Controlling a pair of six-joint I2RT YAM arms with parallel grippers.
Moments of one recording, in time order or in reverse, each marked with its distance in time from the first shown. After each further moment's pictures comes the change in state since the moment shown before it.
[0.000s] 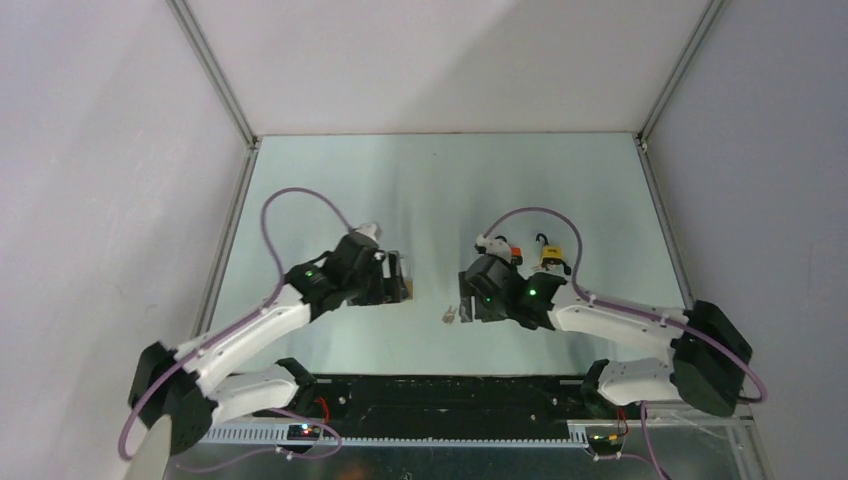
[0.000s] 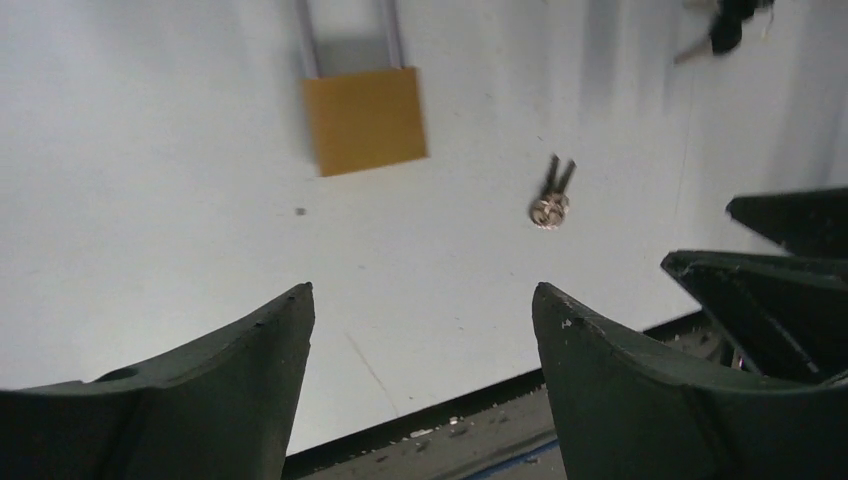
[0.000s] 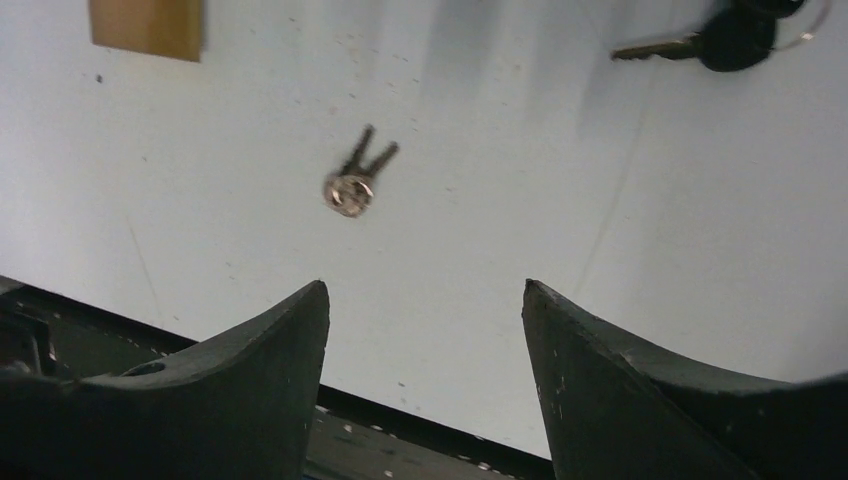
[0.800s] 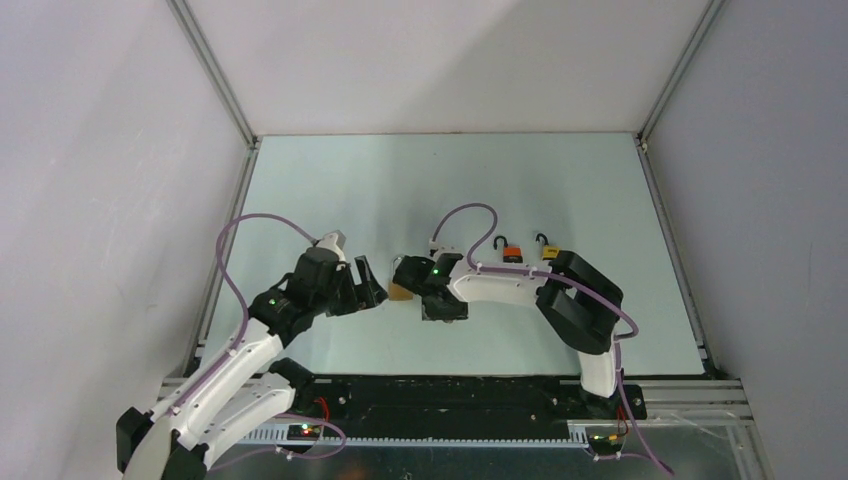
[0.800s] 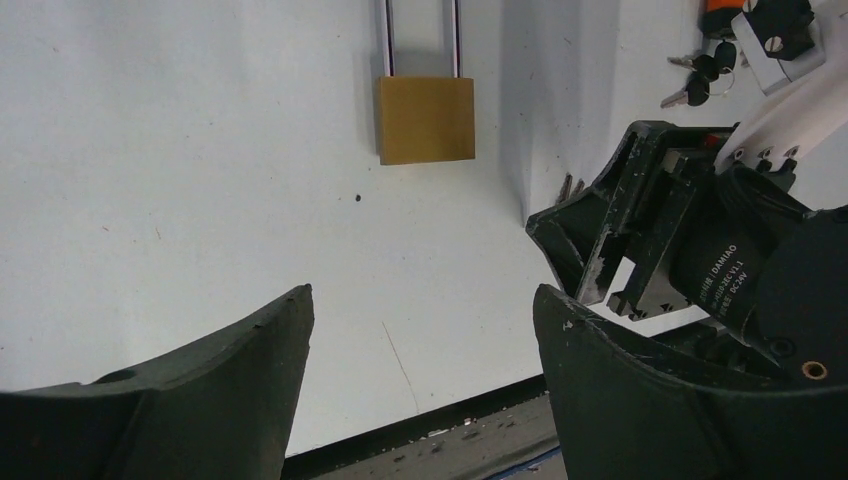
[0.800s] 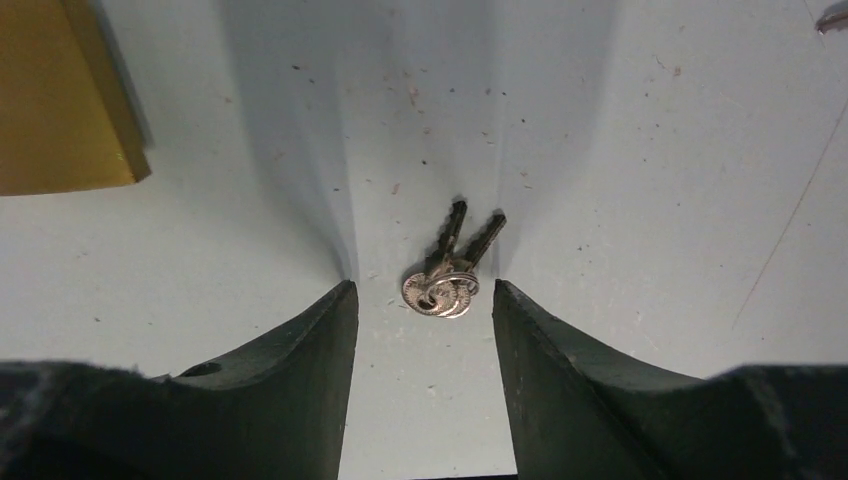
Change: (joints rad) left arm 0.216 -0.356 -0.192 -0.016 0.061 -0.005; right arm 0.124 0.689 0.553 -0.319 0.104 0.293
